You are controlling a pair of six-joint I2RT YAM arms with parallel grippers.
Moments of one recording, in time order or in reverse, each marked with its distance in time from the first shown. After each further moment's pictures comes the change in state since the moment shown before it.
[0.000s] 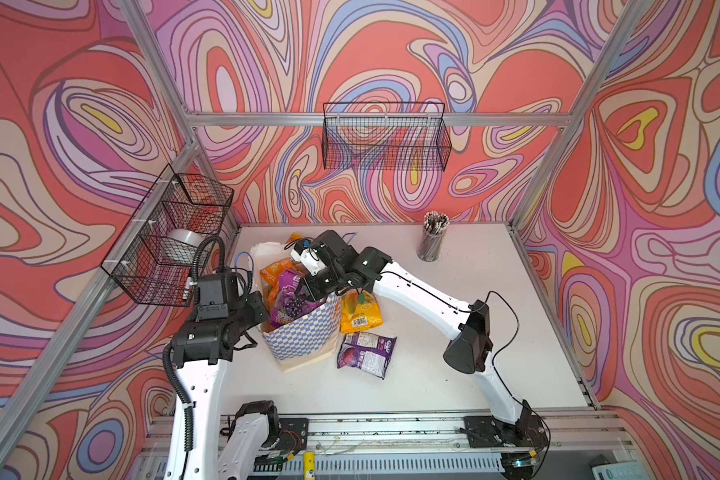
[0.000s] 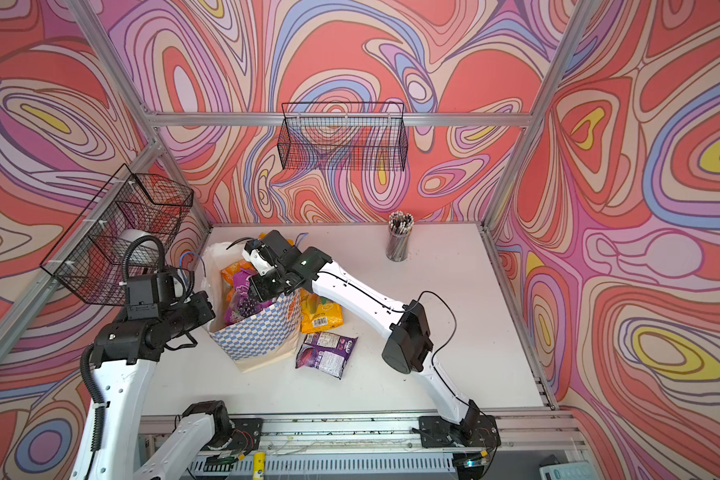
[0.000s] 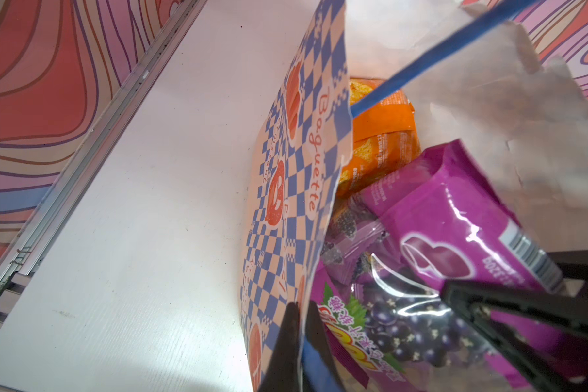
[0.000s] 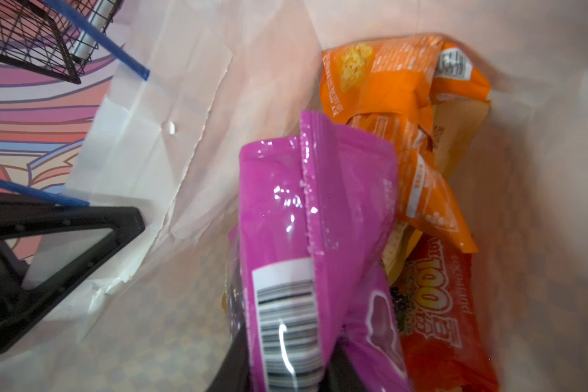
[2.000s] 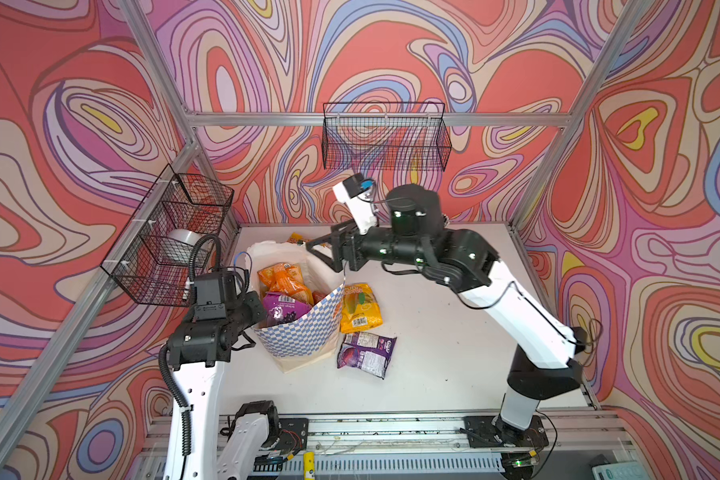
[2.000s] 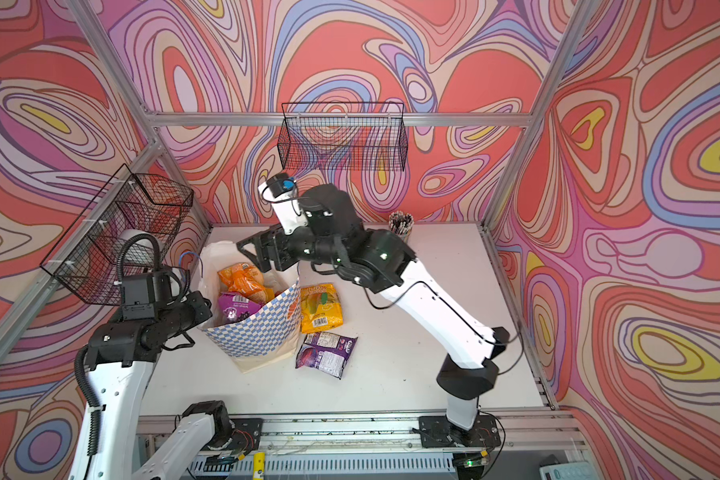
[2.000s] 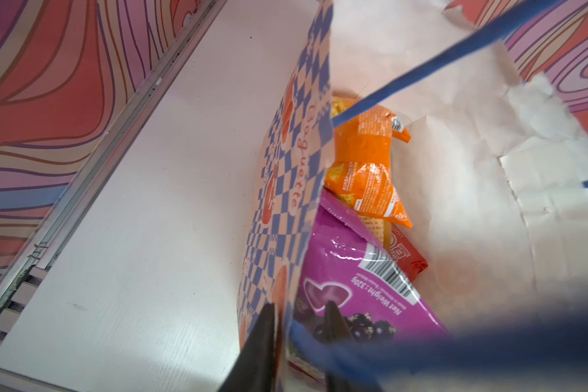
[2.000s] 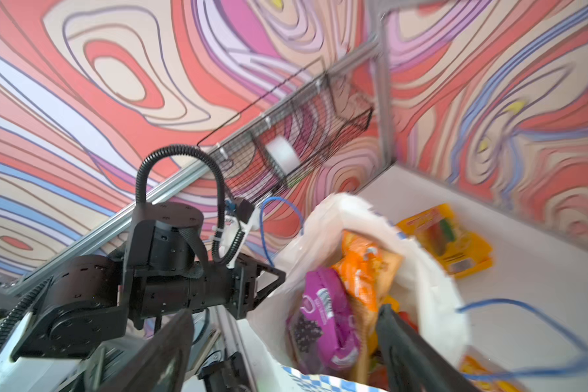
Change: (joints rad) left arm 0.000 0.000 0.062 -0.035 -0.036 -0.014; right arm -0.021 -0.512 -0.043 0.091 0.172 -0.013
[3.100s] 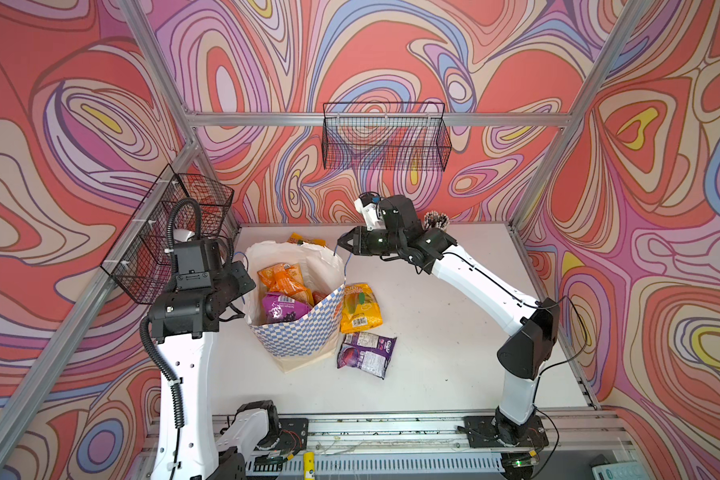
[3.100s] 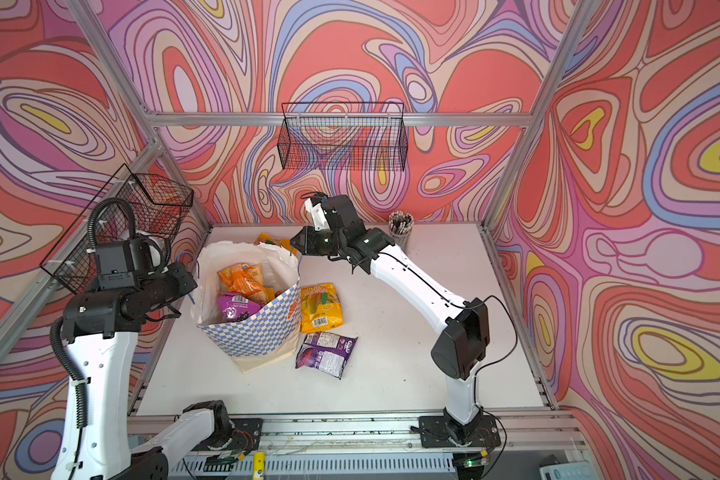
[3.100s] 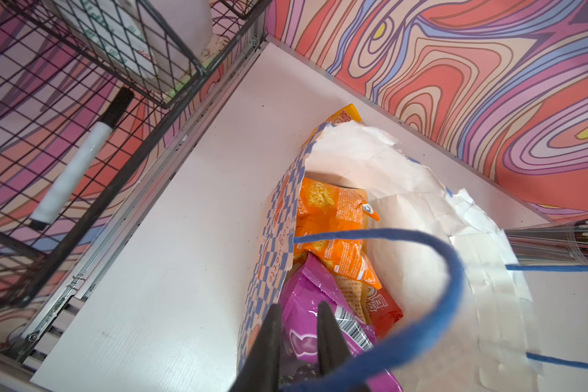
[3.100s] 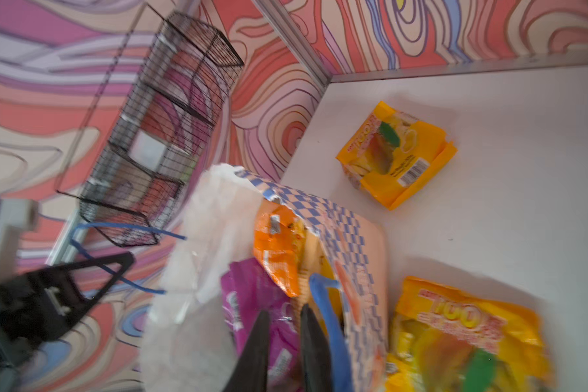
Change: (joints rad) left arm 0.042 0.204 0.323 -0.054 -0.026 -0.003; right arm -0.253 0.146 -0.375 0.318 -0.303 0.266
